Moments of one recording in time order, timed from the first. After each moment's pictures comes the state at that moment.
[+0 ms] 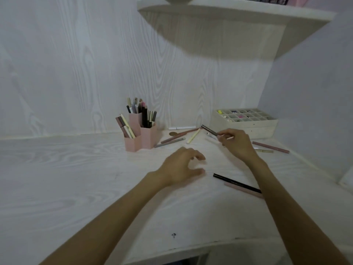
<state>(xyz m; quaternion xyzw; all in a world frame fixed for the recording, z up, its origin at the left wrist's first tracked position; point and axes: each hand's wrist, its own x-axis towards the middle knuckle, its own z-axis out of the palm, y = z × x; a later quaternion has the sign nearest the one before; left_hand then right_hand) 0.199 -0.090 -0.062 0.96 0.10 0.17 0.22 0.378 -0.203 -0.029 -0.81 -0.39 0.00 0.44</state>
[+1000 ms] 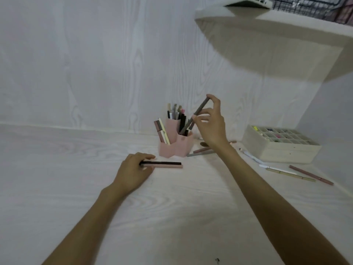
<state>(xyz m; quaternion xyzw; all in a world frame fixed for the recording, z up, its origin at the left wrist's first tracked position) 0.062 0.044 -0.114 0.84 0.36 0.31 0.28 0.264 -0.048 0.015 -0.67 -0.49 -0.04 0.55</state>
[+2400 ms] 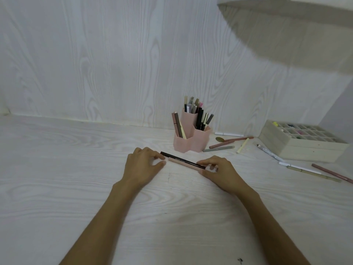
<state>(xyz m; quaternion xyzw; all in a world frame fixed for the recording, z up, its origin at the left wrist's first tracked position) 0.045 0.052 -0.117 0.85 0.39 0.31 0.19 0.253 -0.088 -0.092 -0.75 -0.55 0.15 0.33</state>
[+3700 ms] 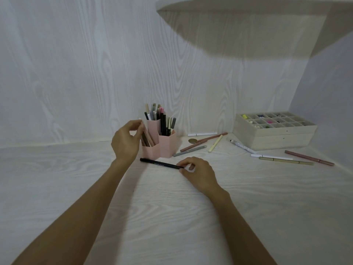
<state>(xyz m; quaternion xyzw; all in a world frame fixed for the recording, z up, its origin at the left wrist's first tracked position) 0.144 0.077 -0.056 0.74 0.40 0.51 0.19 0.287 -0.095 -0.109 -0.75 -0.50 0.09 0.43</state>
